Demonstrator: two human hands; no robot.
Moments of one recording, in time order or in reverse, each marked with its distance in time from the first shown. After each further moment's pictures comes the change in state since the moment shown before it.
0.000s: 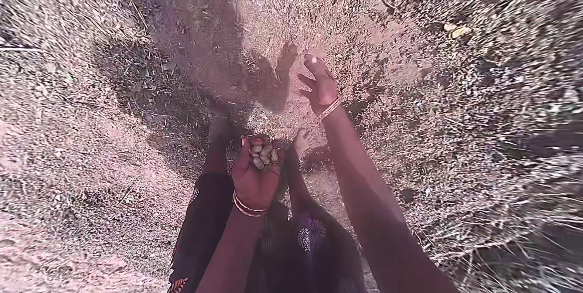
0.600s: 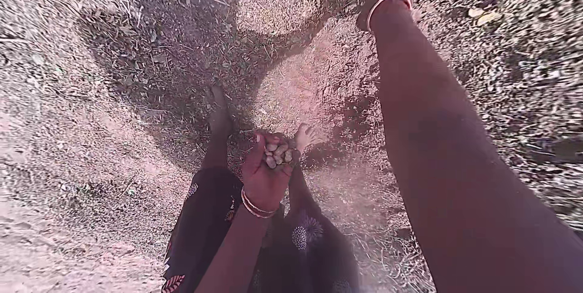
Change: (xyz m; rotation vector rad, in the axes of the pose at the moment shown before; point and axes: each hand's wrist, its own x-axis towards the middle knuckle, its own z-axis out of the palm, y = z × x) left_hand 0.004 -0.024 0.004 0.067 -0.012 -0.066; right_hand 0.170 -0.081 -0.087 -1.671 0.080 0.135
